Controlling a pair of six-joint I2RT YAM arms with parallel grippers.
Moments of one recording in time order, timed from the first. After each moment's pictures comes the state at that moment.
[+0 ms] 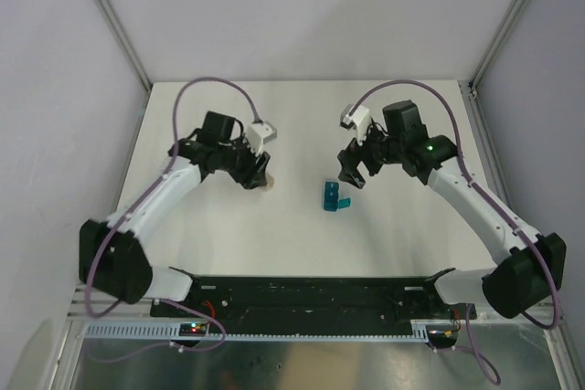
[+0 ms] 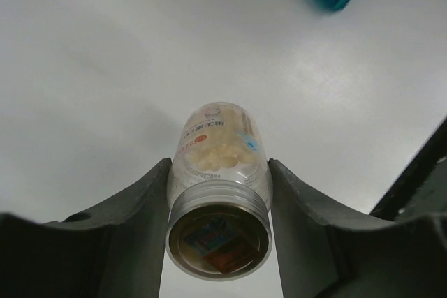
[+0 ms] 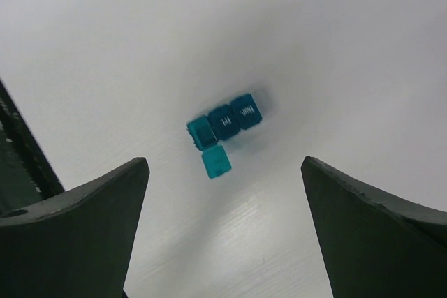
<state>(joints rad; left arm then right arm) -0.36 1.43 1.09 -0.67 0.40 0.38 0.46 1.34 1.23 -0.65 -0.41 -0.37</state>
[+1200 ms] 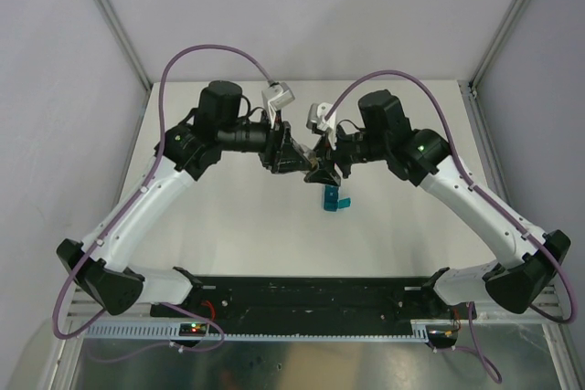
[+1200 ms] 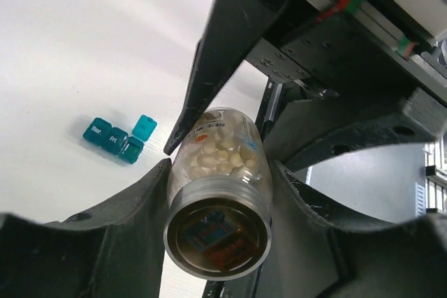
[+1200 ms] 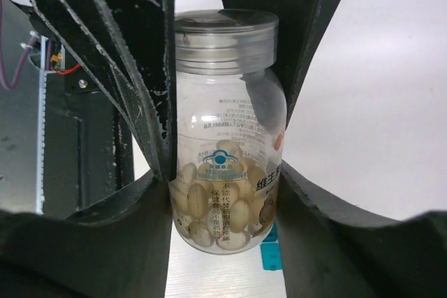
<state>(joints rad) -0.60 1.31 1.48 -0.64 0.75 -0.10 0.70 1.35 1.47 -0.65 -0.64 -0.36</state>
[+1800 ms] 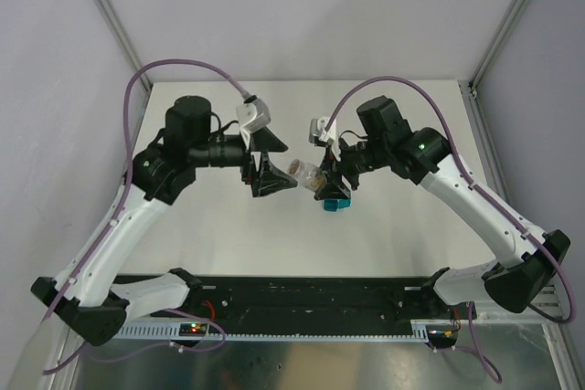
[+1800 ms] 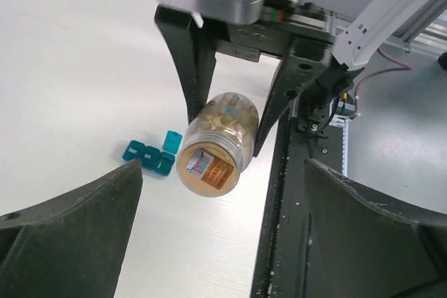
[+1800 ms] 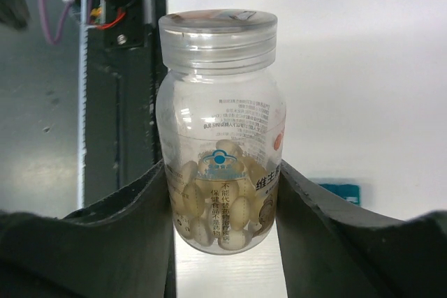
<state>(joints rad) -0.57 1.14 1.38 -0.61 0.79 0.07 0.69 1.35 1.47 -0.82 -0.71 -0.43</state>
